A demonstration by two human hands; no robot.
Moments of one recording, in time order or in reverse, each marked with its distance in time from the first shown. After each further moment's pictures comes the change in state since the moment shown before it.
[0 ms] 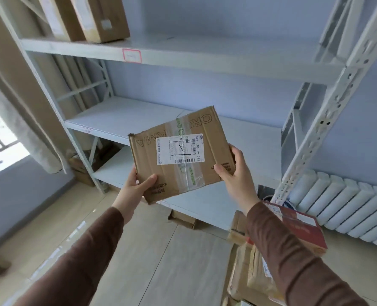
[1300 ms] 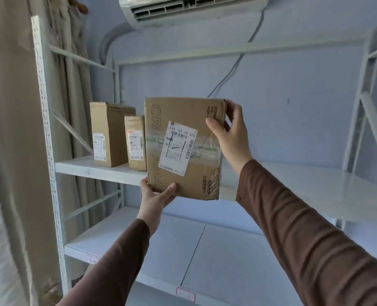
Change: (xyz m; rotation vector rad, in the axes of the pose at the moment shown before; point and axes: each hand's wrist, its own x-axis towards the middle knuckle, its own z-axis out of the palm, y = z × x) left_hand 0.314 0.254 -0.127 -0.387 -0.099 0.498; right_hand 0.342 -0.346 0.160 0.133 0.316 -0.714
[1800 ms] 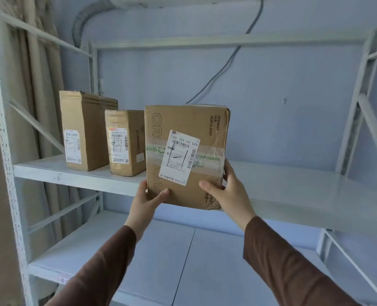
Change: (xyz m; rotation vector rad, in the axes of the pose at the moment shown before) left_hand 0.088 -0.045 -0.036 0.335 -0.094 0.010; right_hand -0.066 0.104 0.016 -0.268 -0.194 0.308
